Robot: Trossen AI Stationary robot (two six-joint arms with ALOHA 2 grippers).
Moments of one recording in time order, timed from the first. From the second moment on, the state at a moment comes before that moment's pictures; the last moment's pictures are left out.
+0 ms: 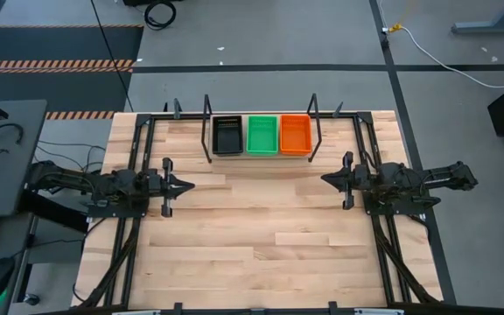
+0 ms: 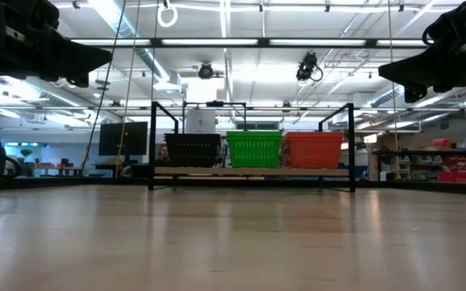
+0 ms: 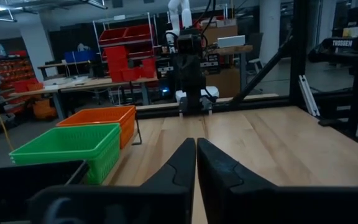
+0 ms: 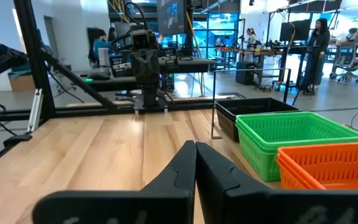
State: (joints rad) left arm -0.15 0.26 0.01 0.32 -0.23 0.12; right arm 0.11 0.03 0.01 0.06 0.25 0.00
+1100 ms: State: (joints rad) left arm -0.15 0.26 0.01 0.32 -0.23 0.12; right arm 0.11 0.03 0.01 0.06 0.25 0.00
